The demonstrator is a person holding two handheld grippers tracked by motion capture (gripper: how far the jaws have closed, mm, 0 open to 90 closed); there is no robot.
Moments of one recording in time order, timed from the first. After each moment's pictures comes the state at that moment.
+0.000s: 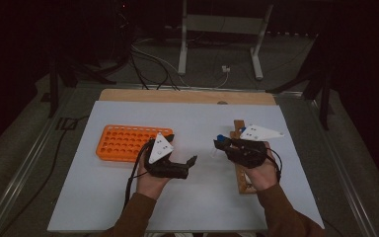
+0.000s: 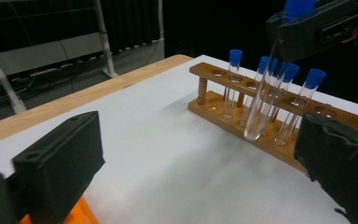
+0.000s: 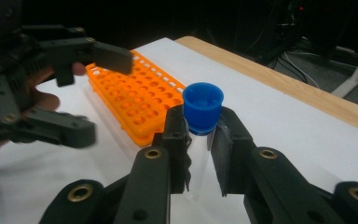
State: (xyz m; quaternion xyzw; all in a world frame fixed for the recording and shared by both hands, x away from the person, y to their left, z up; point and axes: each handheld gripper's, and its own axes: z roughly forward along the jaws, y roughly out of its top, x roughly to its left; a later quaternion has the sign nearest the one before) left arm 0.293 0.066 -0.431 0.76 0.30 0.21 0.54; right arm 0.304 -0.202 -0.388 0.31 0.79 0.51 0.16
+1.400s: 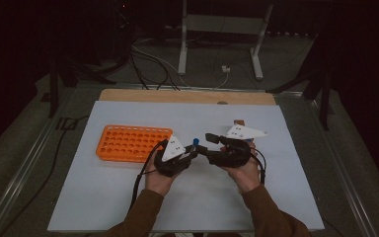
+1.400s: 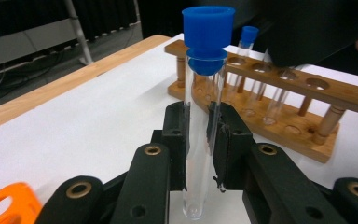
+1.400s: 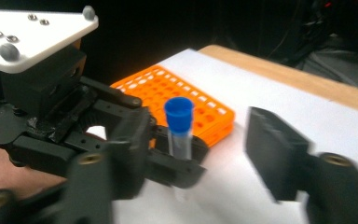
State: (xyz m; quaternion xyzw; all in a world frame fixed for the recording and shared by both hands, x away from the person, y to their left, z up) left arm 0.305 0.050 -0.444 0.79 0.27 0.19 0.52; right arm 0.310 -0.169 -0.397 0.32 0.77 0.54 0.12
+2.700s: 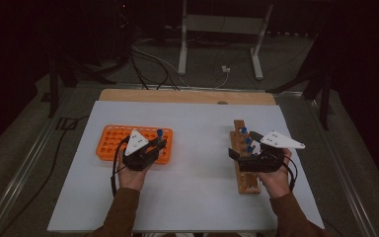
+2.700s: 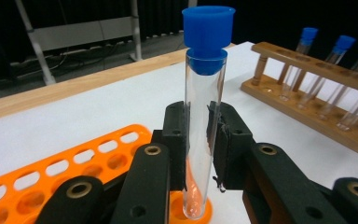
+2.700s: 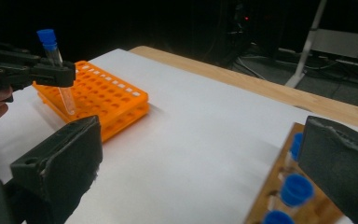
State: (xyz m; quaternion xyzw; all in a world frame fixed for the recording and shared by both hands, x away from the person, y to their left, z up) left arm 0.317 0.131 -0.457 0.74 0.37 0.23 0.52; right arm 0.296 -0.248 -0.407 0.38 0.74 0.52 0.22
